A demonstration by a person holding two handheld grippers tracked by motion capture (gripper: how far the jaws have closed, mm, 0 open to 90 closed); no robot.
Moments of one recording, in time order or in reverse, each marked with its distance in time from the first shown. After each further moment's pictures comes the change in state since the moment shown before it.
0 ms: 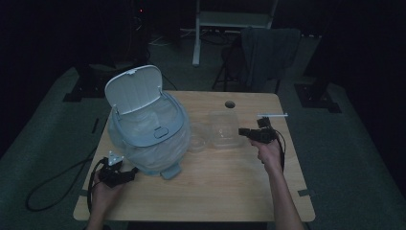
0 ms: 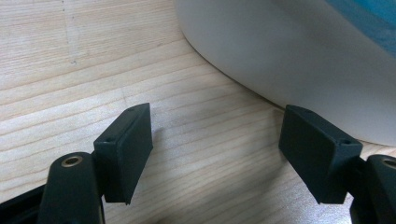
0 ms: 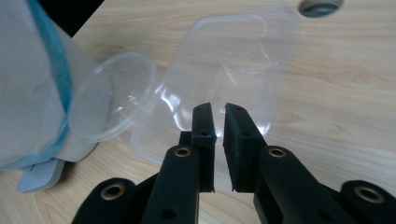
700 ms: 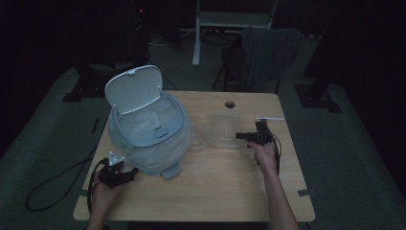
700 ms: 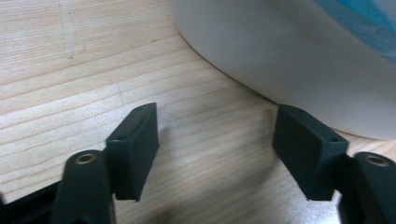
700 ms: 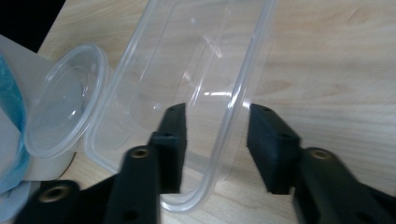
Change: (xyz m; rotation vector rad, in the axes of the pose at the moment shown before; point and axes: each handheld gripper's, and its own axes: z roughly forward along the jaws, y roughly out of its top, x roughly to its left) left arm -0.003 0.001 -0.004 0.021 -0.003 0.002; right arm -0.033 -0.018 0.032 0.068 -0.028 0.213
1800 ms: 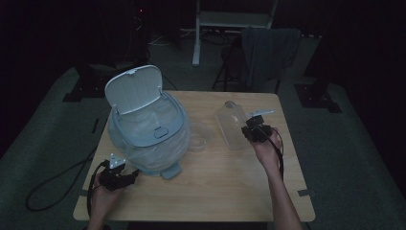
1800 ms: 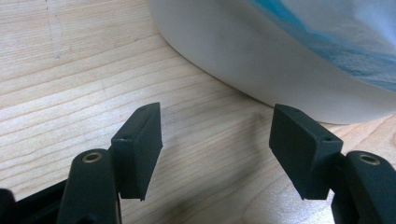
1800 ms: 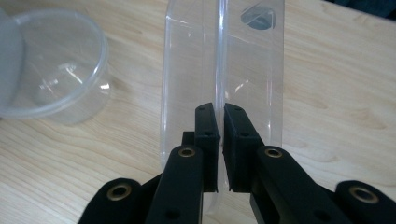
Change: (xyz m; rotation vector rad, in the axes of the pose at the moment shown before) left arm -0.011 -0.001 -0.011 0.001 -0.015 0.017; right arm 0.077 0.011 -0.037 -0.003 -0.390 -0.466
